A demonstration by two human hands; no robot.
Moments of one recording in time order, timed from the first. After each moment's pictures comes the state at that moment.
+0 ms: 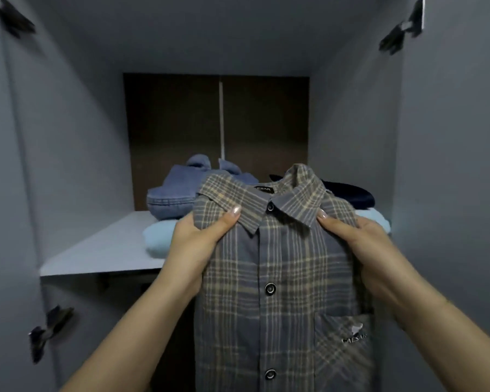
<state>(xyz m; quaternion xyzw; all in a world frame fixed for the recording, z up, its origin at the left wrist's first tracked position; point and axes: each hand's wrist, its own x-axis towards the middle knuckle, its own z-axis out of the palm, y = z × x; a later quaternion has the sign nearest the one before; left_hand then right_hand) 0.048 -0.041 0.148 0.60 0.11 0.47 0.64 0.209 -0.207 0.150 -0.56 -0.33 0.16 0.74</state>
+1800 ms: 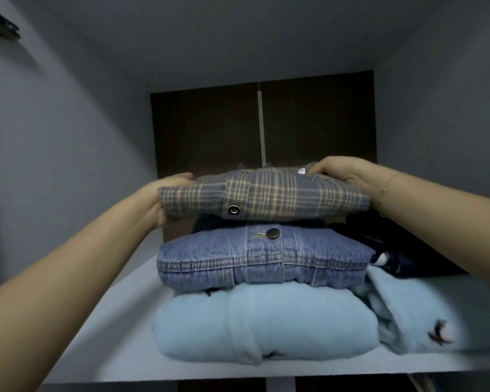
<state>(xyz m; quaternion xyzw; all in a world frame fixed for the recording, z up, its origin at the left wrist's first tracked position) 0.100 0.211 0.280 0.60 0.25 0.37 0.66 0.338 0.059 0.299 -0.63 -0.38 0.35 0.58</state>
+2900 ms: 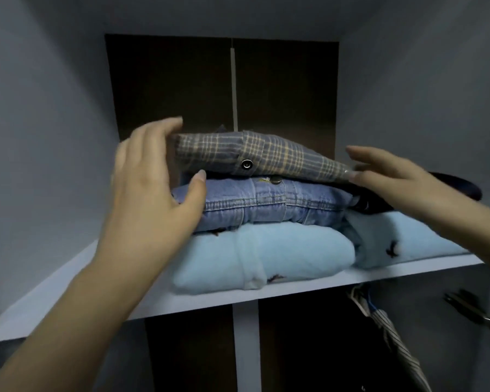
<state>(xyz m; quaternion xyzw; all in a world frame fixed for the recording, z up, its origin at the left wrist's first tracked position) 0.026 0.134 0.191 0.79 0.14 0.60 0.00 0.268 -0.067 0.202 -0.74 -0.45 -0.08 0.49</state>
